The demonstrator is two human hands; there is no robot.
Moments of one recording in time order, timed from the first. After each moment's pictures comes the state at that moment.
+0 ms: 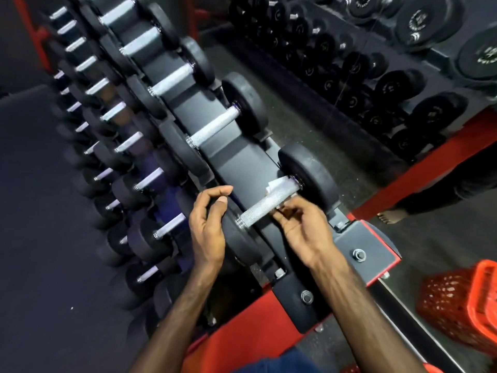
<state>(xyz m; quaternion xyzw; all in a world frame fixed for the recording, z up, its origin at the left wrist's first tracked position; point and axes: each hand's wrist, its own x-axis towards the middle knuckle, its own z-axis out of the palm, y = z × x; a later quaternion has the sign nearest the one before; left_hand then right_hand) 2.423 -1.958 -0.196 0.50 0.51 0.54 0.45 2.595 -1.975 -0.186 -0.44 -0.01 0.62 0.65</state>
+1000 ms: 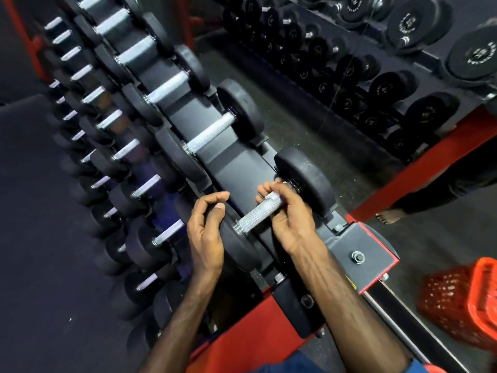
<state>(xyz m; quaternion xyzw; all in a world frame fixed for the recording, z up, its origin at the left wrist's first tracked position) 2.424 -1.959 -0.198 0.48 0.51 0.55 0.45 2.579 -1.946 -0.181 -0.43 0.02 0.60 0.67</state>
